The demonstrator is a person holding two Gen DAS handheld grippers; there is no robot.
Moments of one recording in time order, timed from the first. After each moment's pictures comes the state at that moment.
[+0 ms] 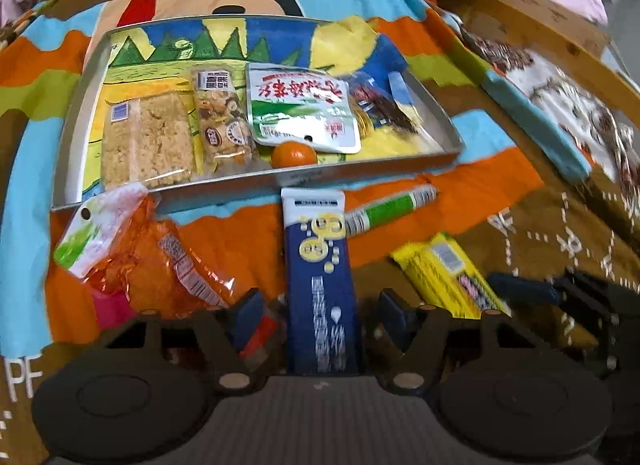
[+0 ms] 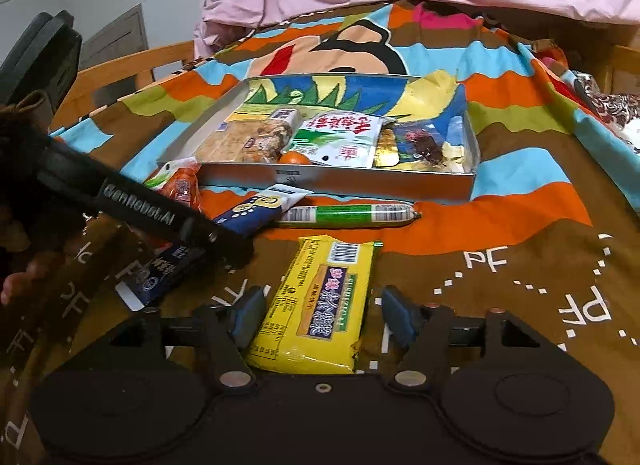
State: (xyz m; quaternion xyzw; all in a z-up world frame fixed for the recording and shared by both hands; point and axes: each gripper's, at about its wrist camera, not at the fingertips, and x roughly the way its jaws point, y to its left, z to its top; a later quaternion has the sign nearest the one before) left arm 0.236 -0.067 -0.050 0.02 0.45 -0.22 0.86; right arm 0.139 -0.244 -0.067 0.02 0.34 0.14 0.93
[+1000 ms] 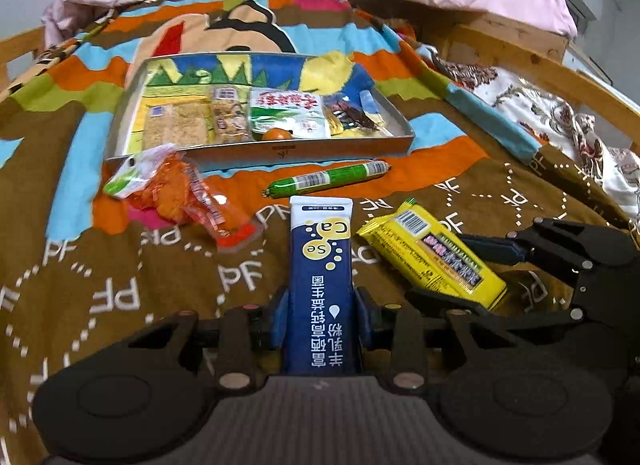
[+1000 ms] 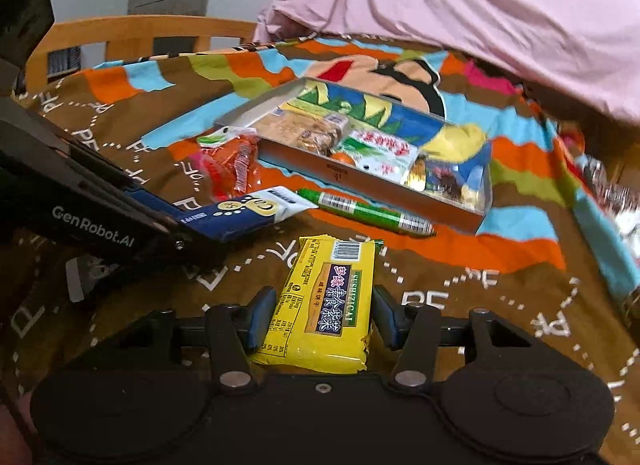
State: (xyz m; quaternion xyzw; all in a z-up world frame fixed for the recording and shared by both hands) left arm 0.114 -0.055 -0.042 0.01 0.38 -0.19 0.91; right arm 0.070 -0.216 -0.055 -0.14 0.27 0.16 0.94
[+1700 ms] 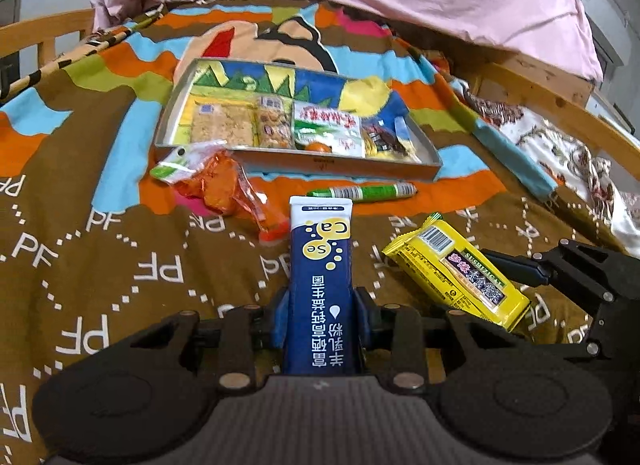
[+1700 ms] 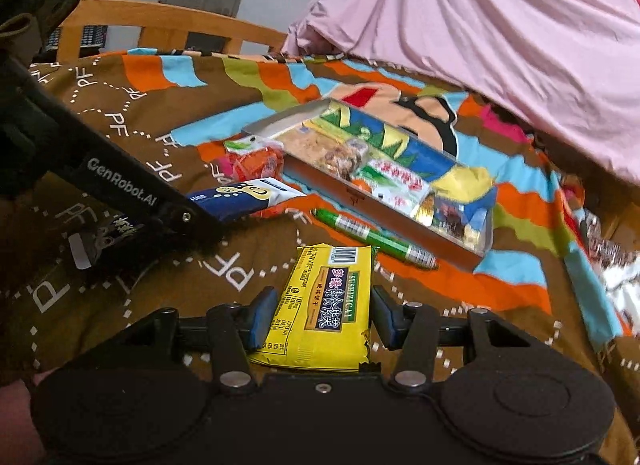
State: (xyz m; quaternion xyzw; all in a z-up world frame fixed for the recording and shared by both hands) left arm 0.101 -0.030 -0.036 -0.04 0.35 -0.16 0.92; right arm 0.053 -0.199 -0.046 -0.20 0.23 0.18 0.93
